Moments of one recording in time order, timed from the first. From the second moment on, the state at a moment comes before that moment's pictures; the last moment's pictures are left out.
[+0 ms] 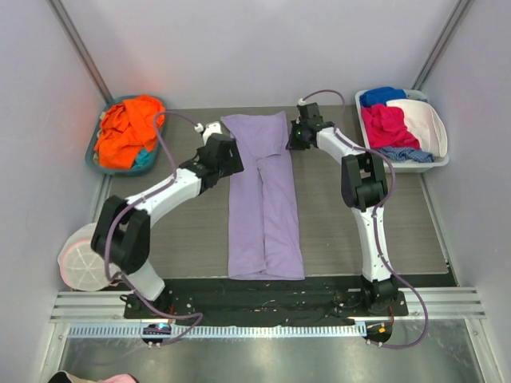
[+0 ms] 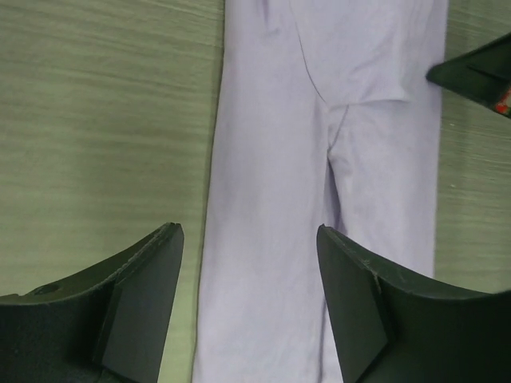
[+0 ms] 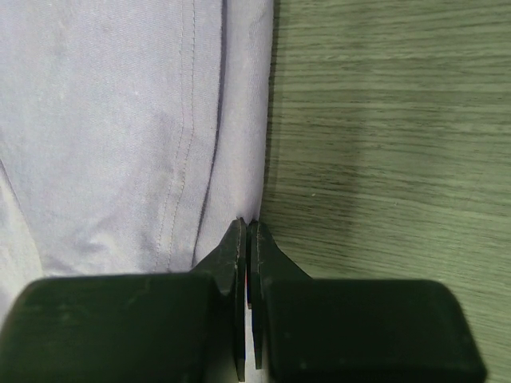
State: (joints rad) left arm -0.53 1.59 1.15 -0.23 -0.34 -0.62; right arm 0.27 2.43 1.99 -0.38 -0.12 0.36
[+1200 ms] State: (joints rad) left arm -0.32 2.36 1.84 -0.19 -0.09 -0.42; right arm 0.26 2.42 1.96 -0.36 -0.15 0.36
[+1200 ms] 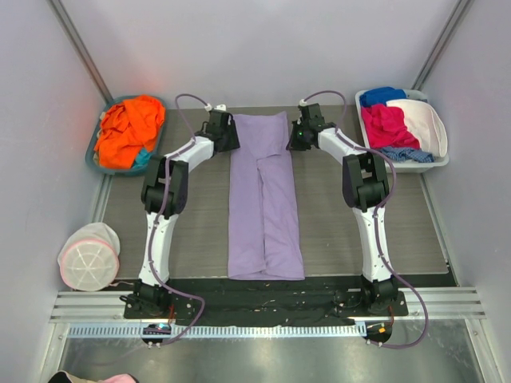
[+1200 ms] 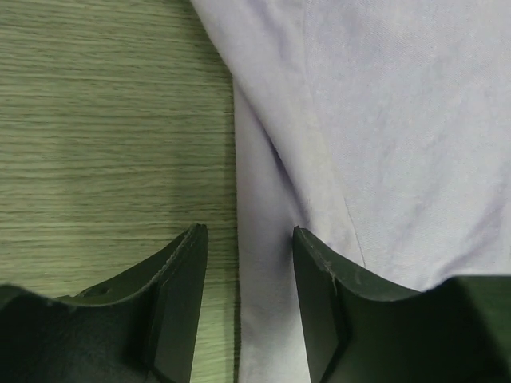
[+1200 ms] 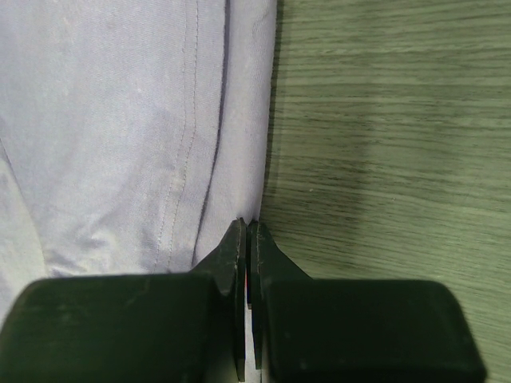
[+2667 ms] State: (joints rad) left arm -0.28 2.32 1.74 -0.13 -0.01 -0.42; right arm 0.24 2.41 1.93 -0.34 -0.16 0.40
